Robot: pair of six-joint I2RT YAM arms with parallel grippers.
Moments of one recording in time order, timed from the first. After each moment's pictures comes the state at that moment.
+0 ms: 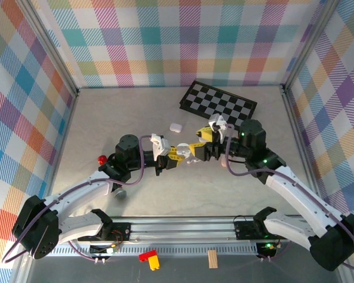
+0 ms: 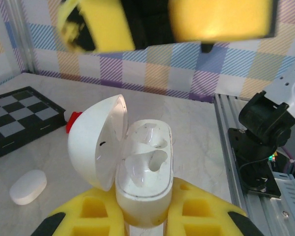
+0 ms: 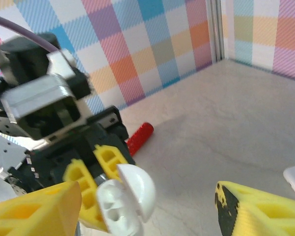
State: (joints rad) left arm -0.65 1.11 0.63 0.31 0.71 0.07; right arm 0.55 0.98 0.83 -0.04 -0.67 0.15
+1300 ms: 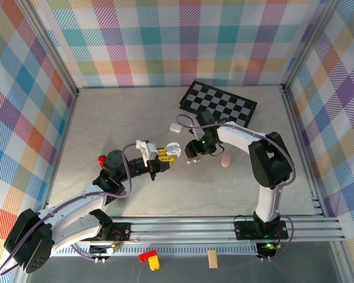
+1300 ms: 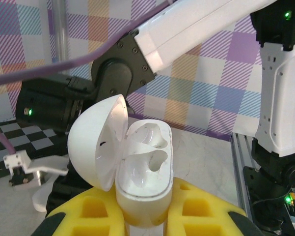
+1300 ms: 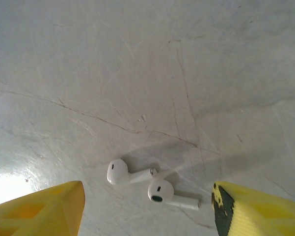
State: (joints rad) left arm -0.64 0.96 0.41 0.60 0.58 -0.11; right arm 0.53 1.90 1.30 -0.71 -0.33 0.14
